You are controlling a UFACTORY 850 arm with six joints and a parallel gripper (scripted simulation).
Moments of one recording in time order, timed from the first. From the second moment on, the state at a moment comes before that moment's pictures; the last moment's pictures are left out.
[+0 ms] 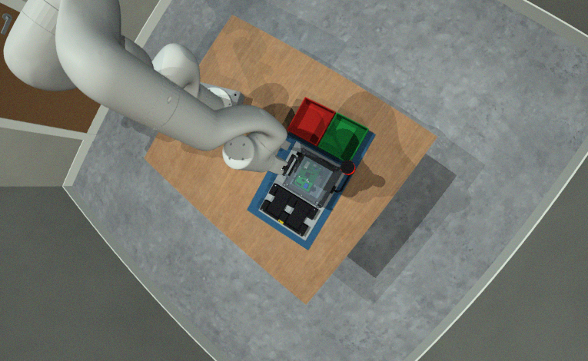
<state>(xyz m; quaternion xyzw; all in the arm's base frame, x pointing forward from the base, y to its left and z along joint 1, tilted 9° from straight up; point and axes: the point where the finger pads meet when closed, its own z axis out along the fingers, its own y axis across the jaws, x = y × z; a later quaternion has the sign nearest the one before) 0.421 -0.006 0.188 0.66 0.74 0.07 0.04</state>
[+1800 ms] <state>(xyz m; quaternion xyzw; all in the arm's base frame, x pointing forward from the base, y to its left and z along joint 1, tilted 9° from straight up) 0.421 -0.006 0.188 0.94 0.33 0.09 -0.01</state>
